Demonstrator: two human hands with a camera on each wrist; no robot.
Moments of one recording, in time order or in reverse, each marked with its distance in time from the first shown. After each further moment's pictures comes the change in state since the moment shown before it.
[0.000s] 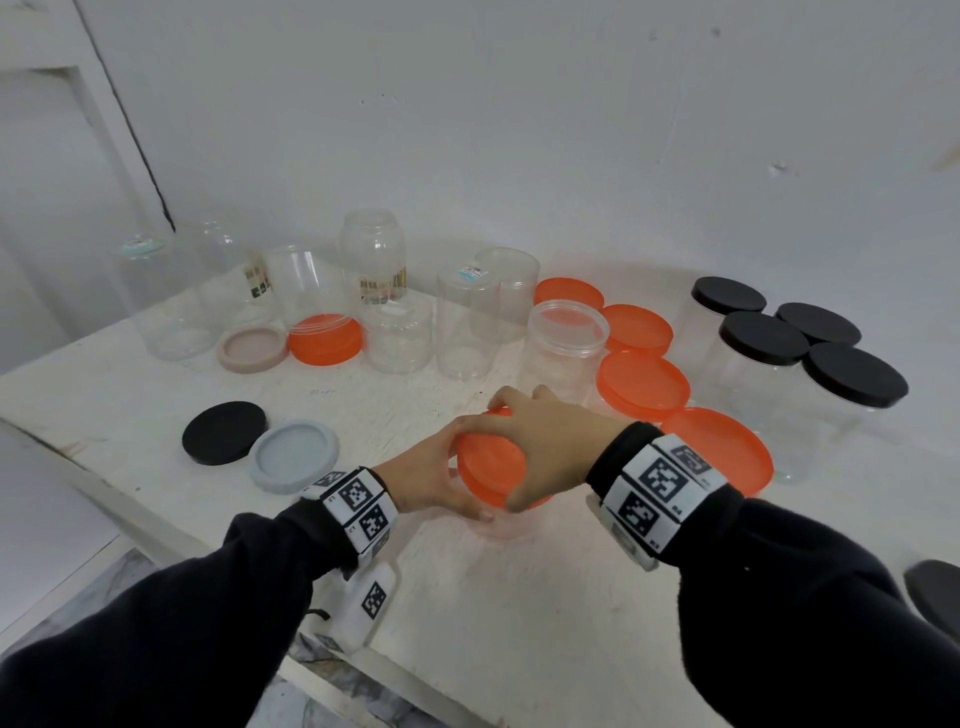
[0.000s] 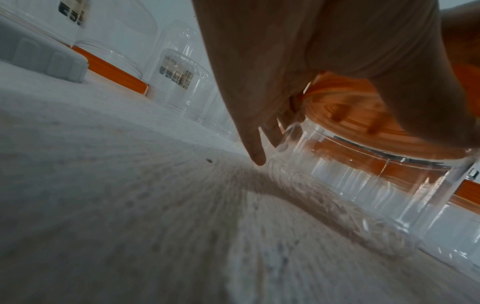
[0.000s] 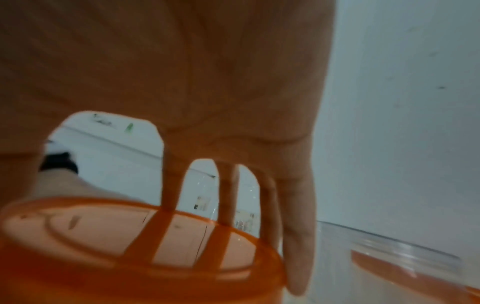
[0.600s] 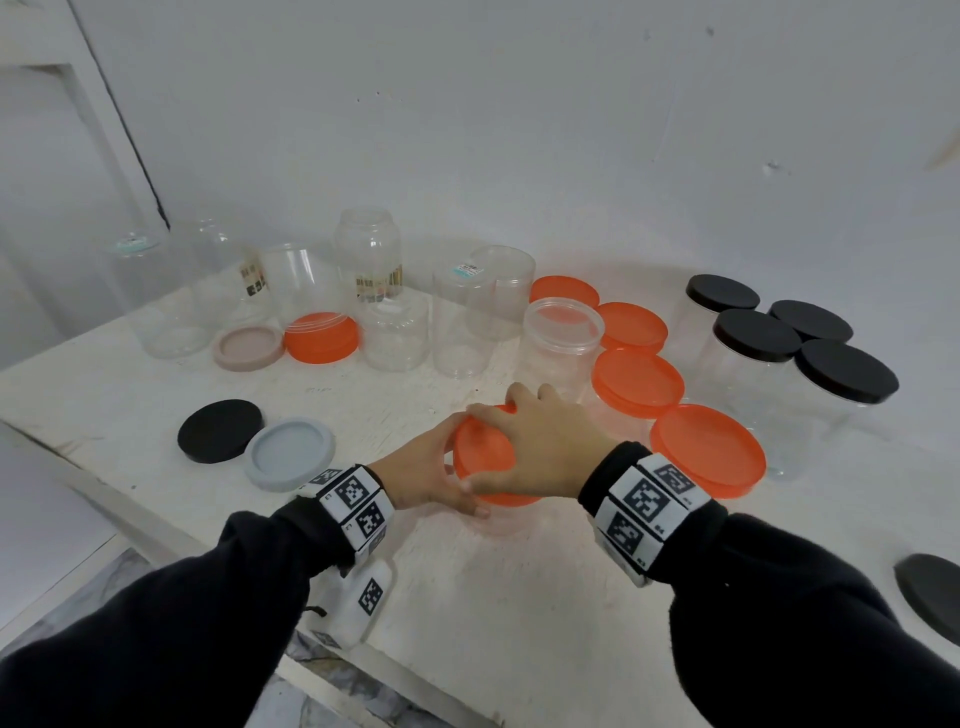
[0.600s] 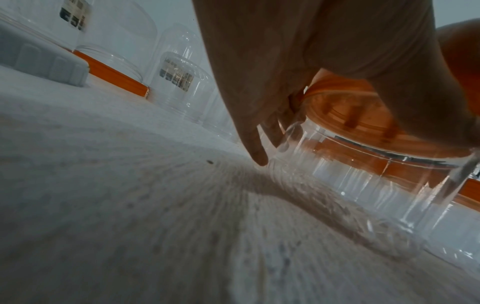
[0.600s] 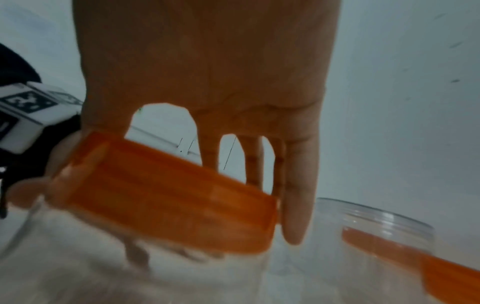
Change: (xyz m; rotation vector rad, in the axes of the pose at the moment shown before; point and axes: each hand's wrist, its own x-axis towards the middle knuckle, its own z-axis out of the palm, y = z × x) left_hand -0.001 0.001 0.000 0.011 0.018 -0.019; right_hand -0.001 -0.002 0.018 -0.033 0.194 0.104
